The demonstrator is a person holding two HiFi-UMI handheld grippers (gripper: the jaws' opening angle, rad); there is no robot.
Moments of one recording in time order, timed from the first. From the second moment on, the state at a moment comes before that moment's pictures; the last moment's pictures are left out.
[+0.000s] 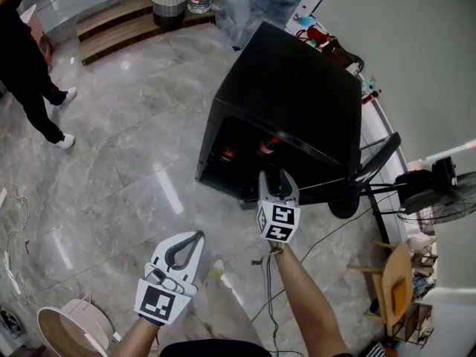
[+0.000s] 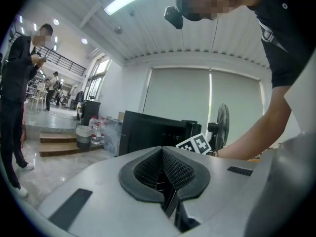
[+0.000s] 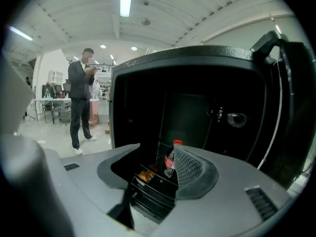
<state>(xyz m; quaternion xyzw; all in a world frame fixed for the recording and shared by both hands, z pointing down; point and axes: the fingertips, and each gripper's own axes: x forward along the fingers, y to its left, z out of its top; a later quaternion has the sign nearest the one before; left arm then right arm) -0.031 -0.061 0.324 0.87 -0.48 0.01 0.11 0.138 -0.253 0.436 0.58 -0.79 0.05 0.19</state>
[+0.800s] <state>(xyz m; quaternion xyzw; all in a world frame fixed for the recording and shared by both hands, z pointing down) -0.034 -0.070 0.348 0.86 -0.50 0.03 0.13 0.168 -0.378 0.486 0.62 -0.75 0.08 0.21</state>
